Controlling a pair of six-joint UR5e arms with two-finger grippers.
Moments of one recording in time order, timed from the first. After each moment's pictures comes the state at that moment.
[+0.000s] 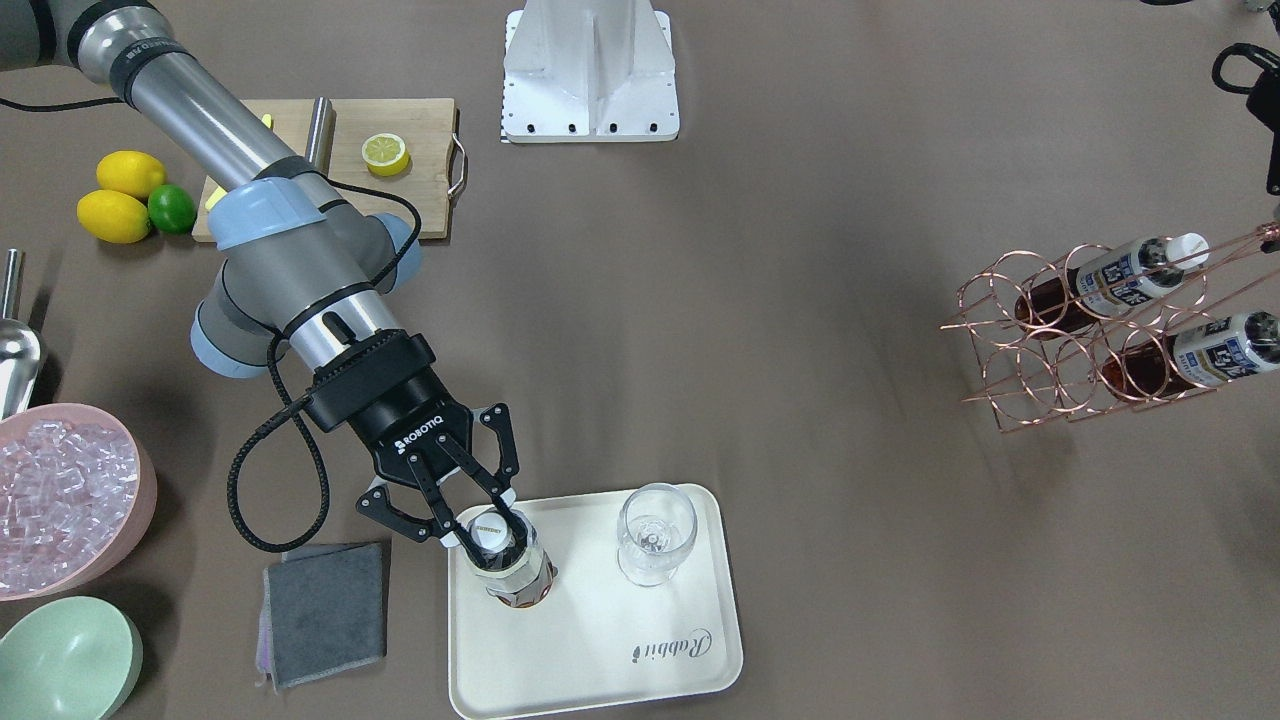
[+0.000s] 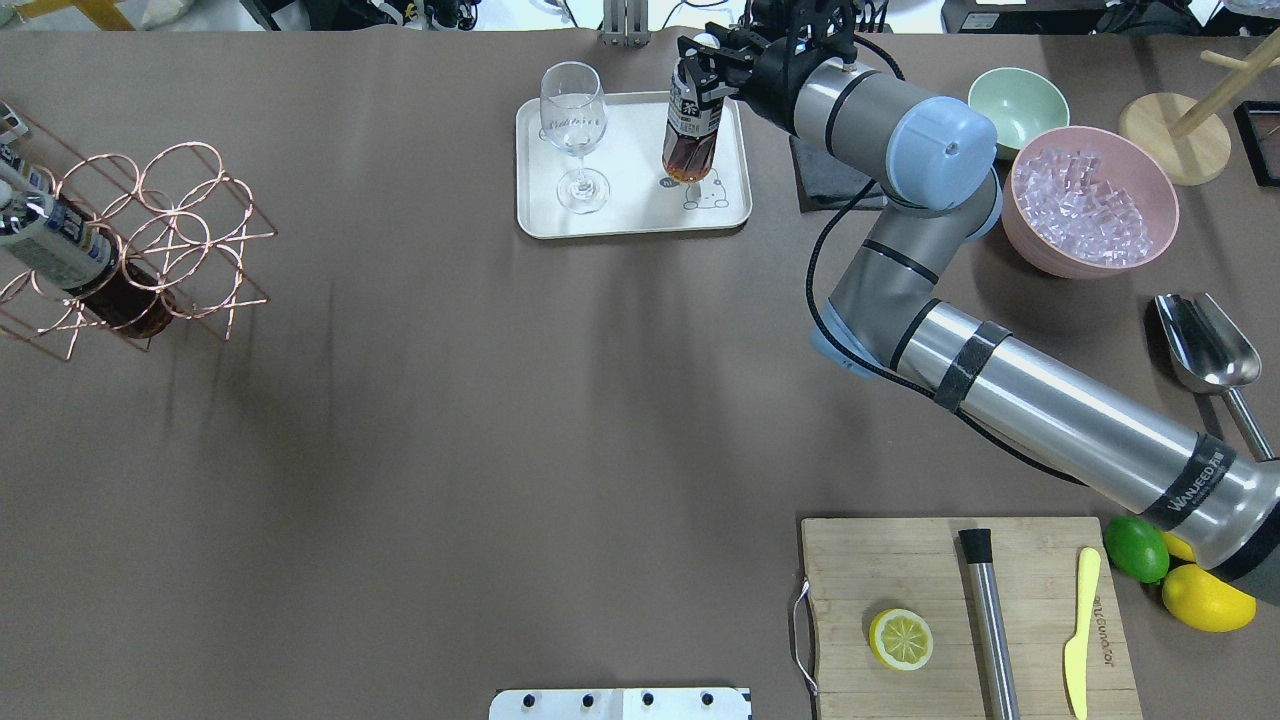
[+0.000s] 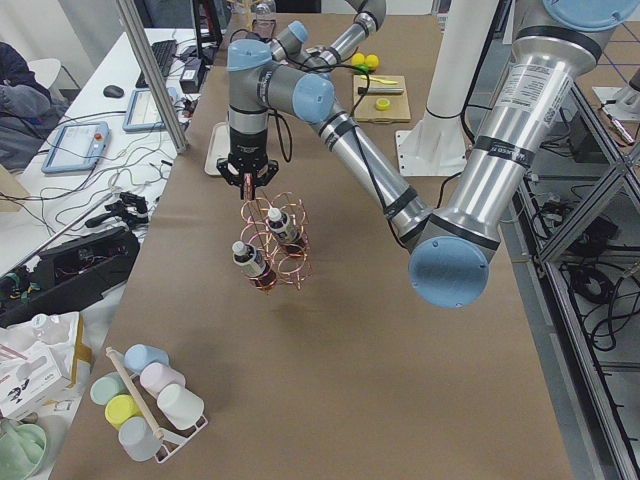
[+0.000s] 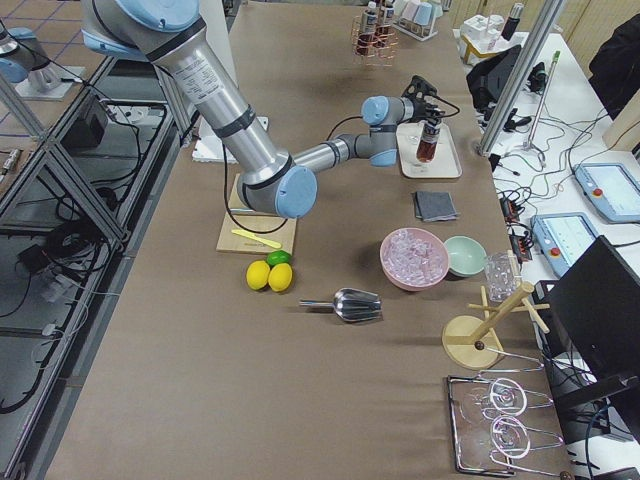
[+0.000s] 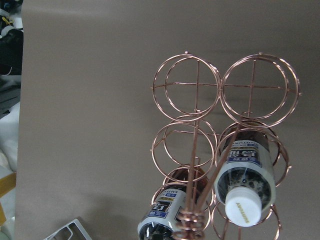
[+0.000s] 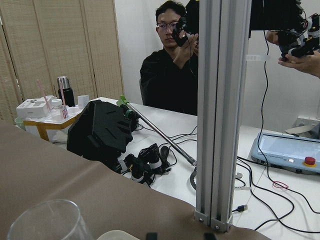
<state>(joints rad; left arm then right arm) -1.36 -1.94 -2.02 -1.08 -2.12 1.02 0.76 -0.82 1.13 -0.19 1.46 0.63</state>
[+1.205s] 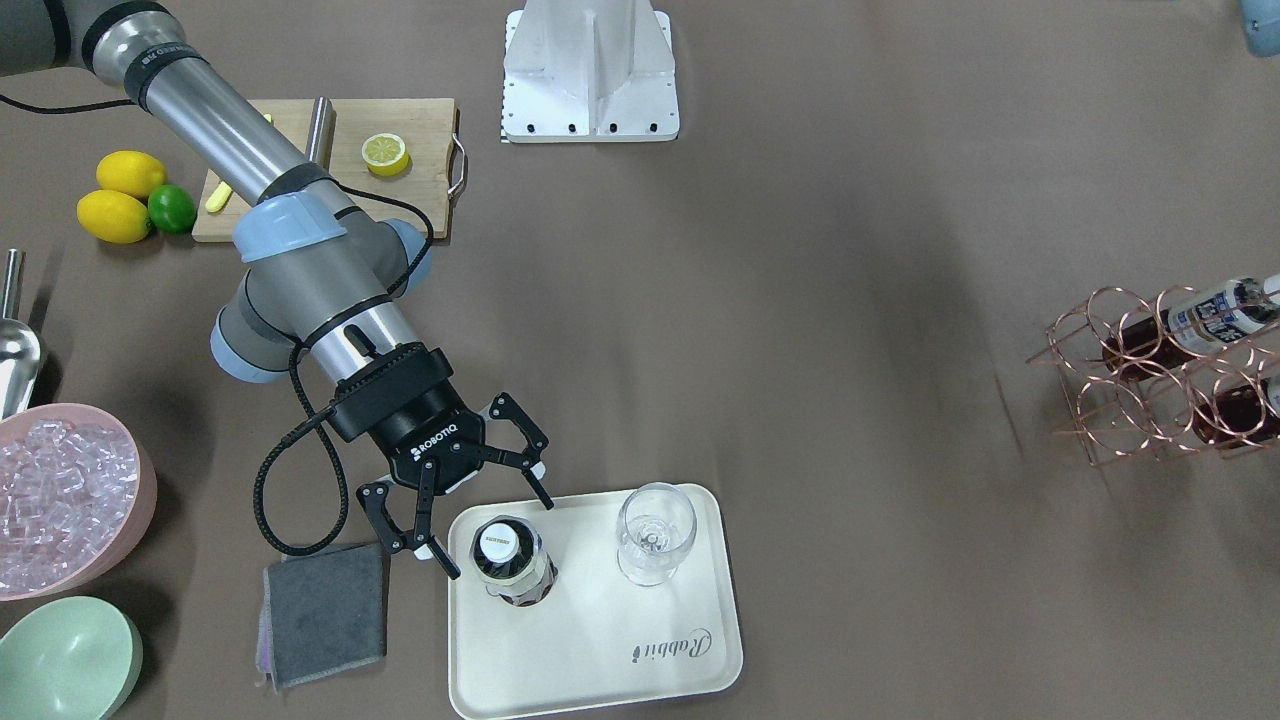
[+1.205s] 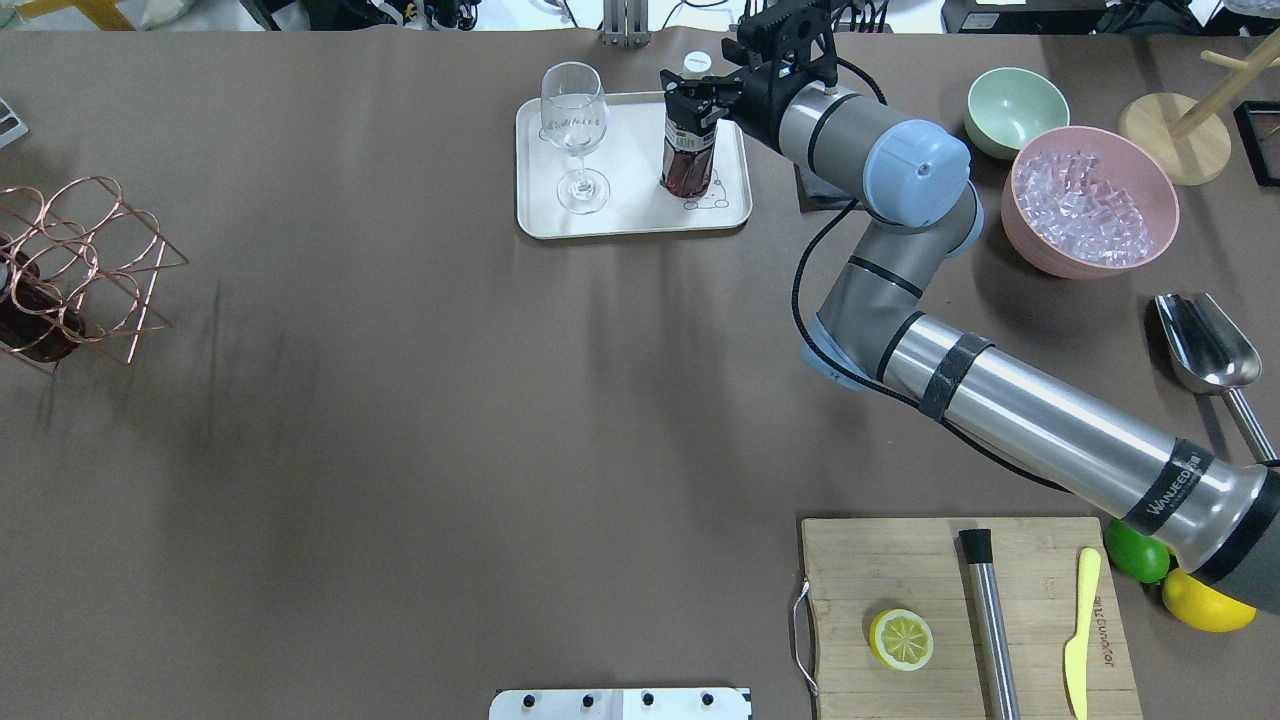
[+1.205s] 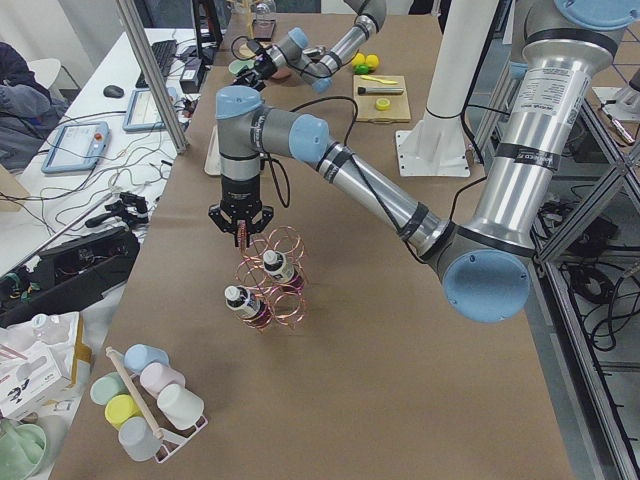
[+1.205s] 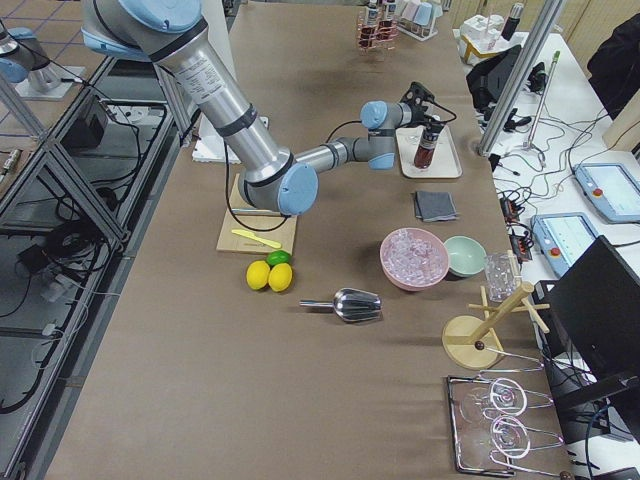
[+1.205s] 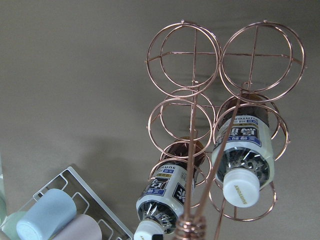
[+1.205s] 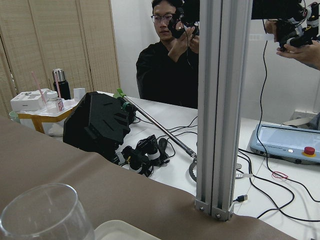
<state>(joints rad) -1.42 -1.84 -1.91 -1.20 -2.03 1.19 0.74 -0.81 1.08 -0.18 1.44 0.64</state>
